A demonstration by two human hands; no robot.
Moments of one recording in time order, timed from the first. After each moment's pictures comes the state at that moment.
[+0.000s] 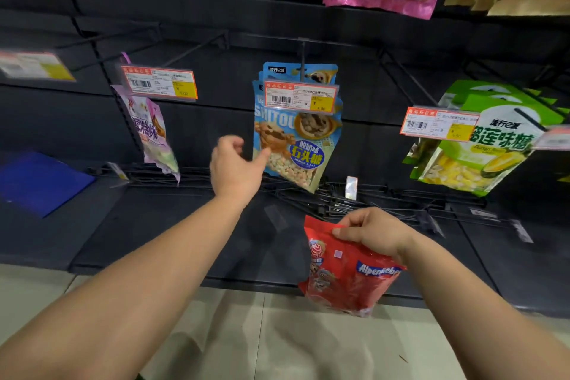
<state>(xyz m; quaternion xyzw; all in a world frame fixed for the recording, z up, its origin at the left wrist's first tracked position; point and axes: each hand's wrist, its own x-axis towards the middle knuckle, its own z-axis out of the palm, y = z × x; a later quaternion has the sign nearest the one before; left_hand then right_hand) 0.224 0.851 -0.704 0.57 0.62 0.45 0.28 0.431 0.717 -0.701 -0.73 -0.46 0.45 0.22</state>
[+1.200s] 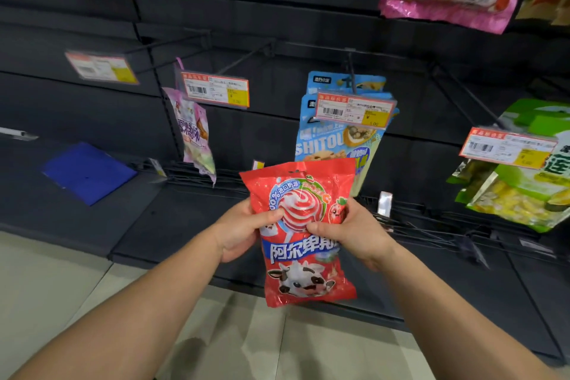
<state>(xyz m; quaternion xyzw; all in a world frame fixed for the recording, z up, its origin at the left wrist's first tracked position) 0.144 0.820 -0.746 0.48 0.38 0.33 0.72 0.358 0.769 -0.724 -0.53 -0.46 0.57 0.42</state>
